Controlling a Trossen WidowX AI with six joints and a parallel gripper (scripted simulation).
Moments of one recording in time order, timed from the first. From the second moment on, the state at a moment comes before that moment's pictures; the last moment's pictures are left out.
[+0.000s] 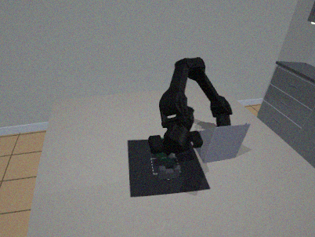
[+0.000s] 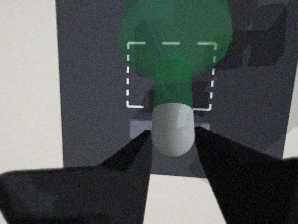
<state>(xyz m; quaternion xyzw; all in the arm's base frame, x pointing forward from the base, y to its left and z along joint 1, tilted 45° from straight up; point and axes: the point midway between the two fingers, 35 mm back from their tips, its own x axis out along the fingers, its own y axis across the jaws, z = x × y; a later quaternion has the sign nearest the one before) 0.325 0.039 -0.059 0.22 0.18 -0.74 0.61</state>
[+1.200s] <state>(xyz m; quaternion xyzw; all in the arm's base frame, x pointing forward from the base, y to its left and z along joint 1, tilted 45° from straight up) 0.328 0.040 -0.095 0.22 0.18 -0.74 0.61</state>
